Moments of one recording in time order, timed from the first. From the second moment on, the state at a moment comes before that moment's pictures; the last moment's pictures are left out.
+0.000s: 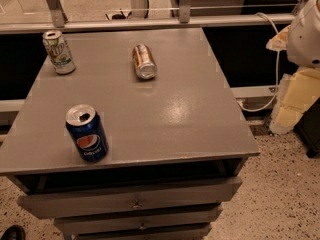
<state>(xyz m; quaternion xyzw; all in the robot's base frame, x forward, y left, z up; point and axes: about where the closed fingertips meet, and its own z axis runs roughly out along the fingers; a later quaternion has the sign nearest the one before) 0.438 -0.217 0.976 -0.60 0.78 -0.03 0.16</state>
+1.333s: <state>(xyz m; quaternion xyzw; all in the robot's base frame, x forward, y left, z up) 0.552 -0.173 0.961 -0.53 0.82 0.01 0.23</state>
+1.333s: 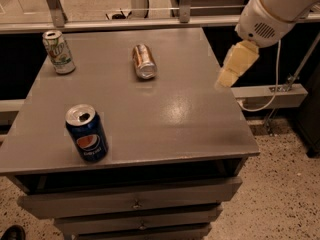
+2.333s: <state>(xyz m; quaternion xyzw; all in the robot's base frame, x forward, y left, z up) 0.620 -0.128 0.939 -0.44 0.86 0.05 0.25</state>
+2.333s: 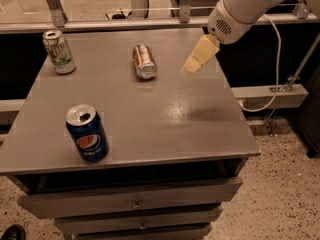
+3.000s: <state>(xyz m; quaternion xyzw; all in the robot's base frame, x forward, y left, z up) 0.691 -0.058 0.926 -0.36 0.88 0.10 0.29</state>
